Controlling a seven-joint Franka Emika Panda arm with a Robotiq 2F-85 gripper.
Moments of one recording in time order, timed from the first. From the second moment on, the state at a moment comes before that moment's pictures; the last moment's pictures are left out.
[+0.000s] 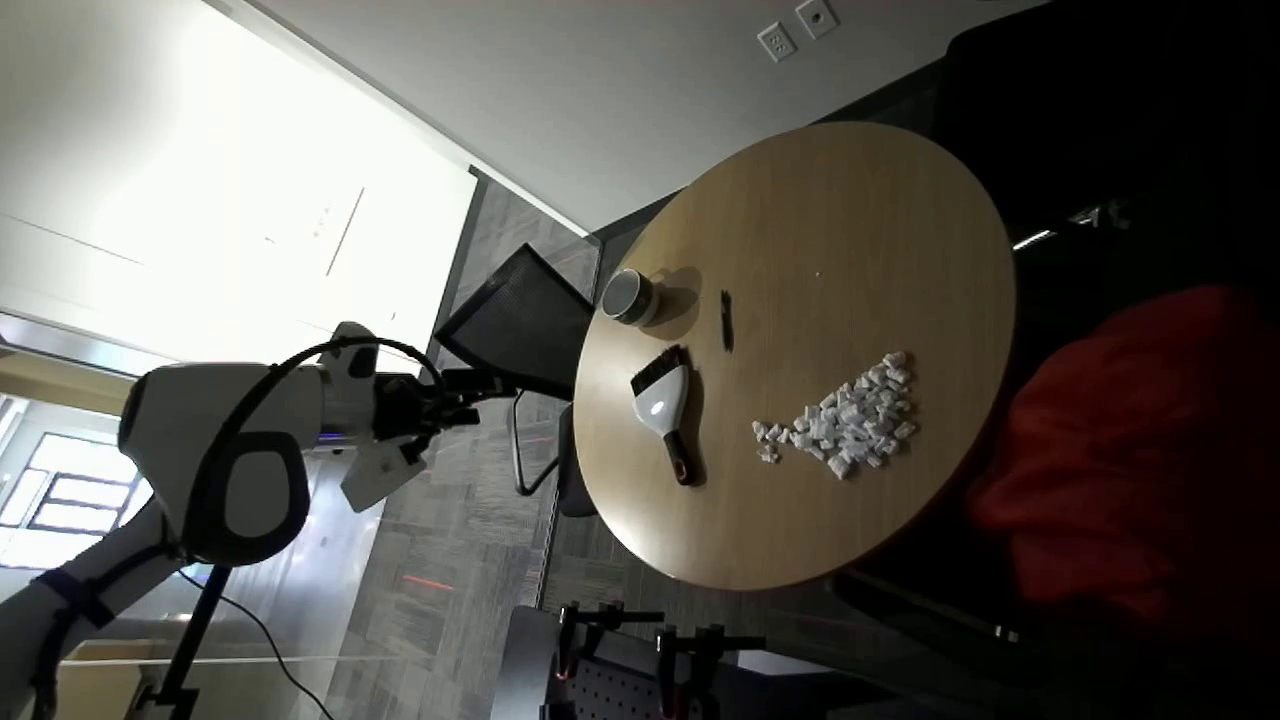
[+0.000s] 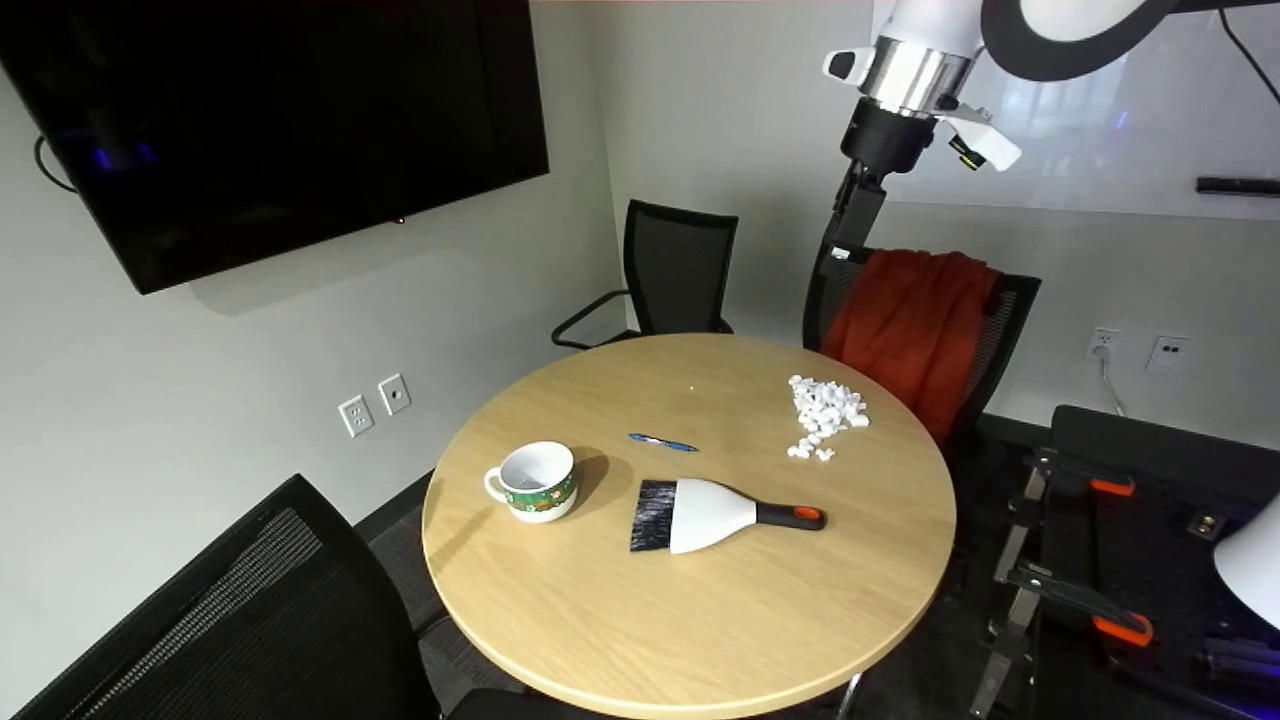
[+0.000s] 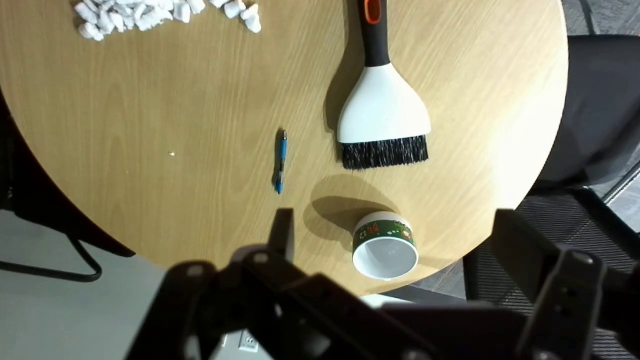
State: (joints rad) arm 0.09 -0.44 -0.14 -2.66 -0.03 2.57 -0.33
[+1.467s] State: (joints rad) arm 0.61 -0.01 -0.53 -2.76 0.67 3.05 -1.08
